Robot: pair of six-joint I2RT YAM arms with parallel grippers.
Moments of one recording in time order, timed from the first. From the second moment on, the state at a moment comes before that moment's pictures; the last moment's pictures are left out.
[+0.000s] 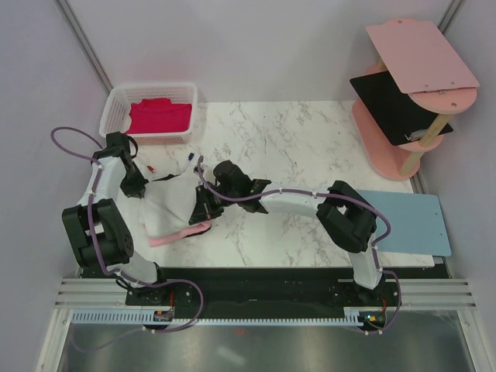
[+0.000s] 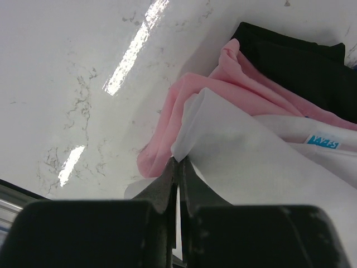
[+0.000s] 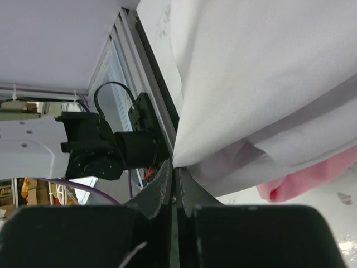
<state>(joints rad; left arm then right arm) 0.25 1.56 1.17 -0.86 -0.14 -0.35 0.98 2.01 1.43 0.09 -0.58 0.70</state>
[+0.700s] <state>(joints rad) 0.26 1.59 1.21 -0.89 -0.13 -0.32 0.99 1.97 1.25 0.03 -0.28 0.68</state>
